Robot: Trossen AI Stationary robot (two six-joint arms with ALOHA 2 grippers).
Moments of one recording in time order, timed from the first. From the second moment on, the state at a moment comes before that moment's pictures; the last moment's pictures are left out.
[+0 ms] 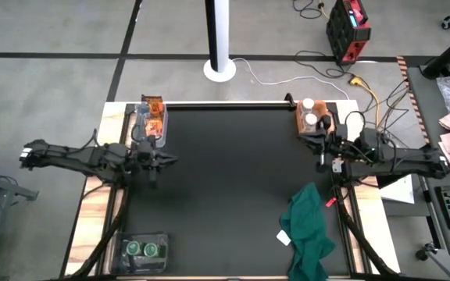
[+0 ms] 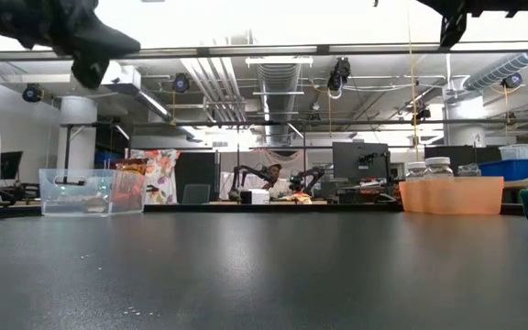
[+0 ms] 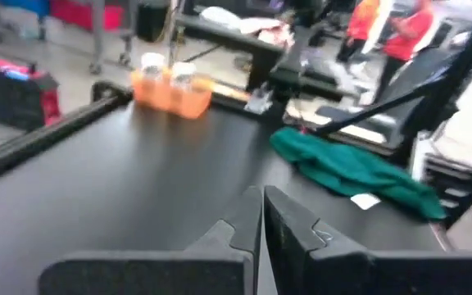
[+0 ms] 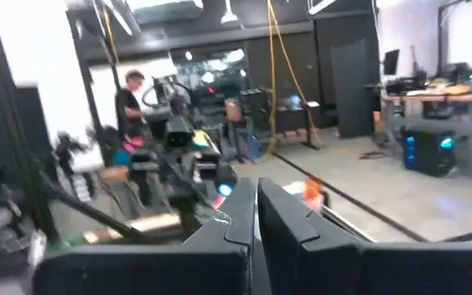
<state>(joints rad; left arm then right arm) -0.13 0.49 0.40 -0.08 -0.28 -0.30 -0.07 0.40 0.45 0.16 0.13 0.13</state>
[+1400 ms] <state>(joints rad) -0.12 0.03 0.01 0.09 -0.44 -0.01 -0.08 0.04 0.01 0.30 0.24 -0.06</state>
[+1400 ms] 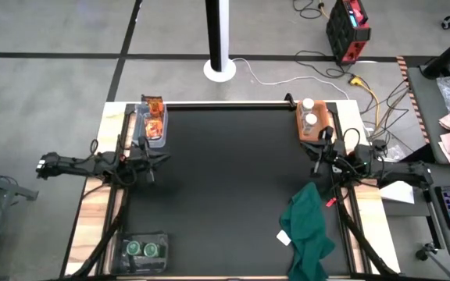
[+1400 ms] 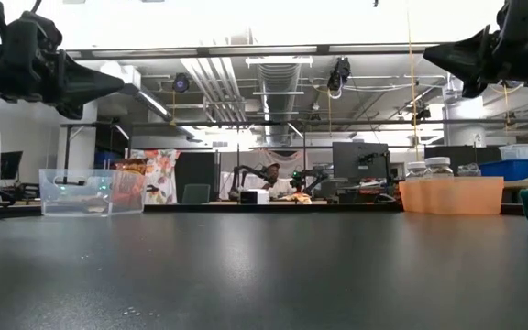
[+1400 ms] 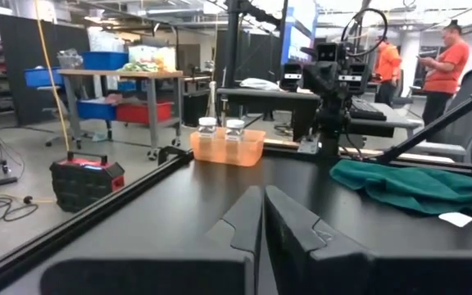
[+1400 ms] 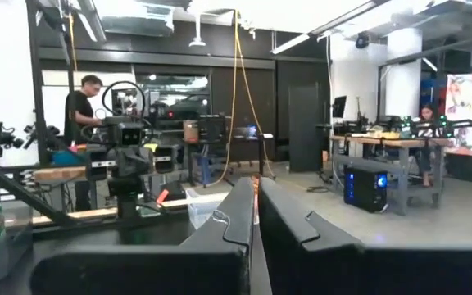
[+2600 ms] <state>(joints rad) -0.12 0.10 0.02 0.09 -0.44 -0.01 -0.08 0.04 0.01 0.29 0.24 -0.06</state>
